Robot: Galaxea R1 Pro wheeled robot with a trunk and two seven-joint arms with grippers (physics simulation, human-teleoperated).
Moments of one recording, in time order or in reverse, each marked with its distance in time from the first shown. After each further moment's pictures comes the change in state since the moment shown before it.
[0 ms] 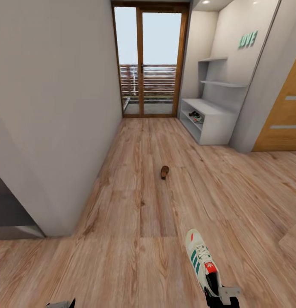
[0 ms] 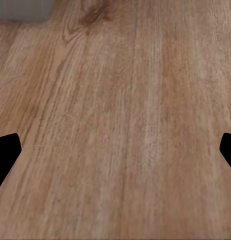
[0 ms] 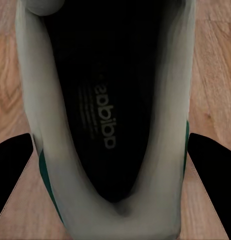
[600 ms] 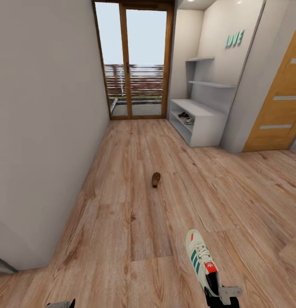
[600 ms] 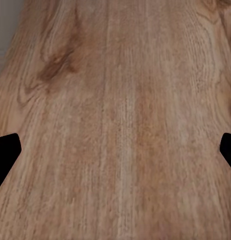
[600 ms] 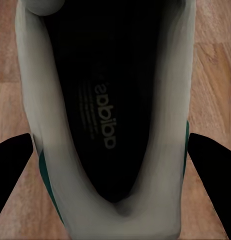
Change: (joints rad) left arm 0.000 0.000 0.000 0.000 0.000 0.001 0.000; right arm 0.000 0.000 0.000 -0.001 -0.001 0.000 0.000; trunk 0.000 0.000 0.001
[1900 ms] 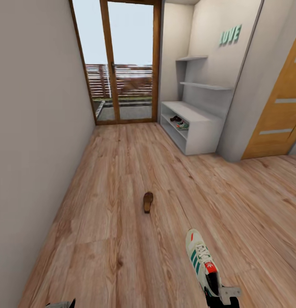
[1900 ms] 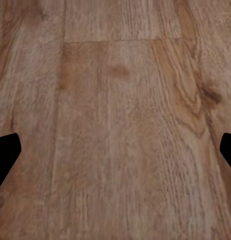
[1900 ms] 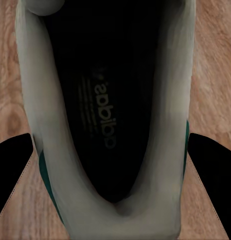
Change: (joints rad) left arm 0.000 -0.001 0.000 0.000 0.000 0.000 0.000; right arm 0.000 0.000 0.000 0.001 0.000 0.000 0.001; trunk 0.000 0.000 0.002
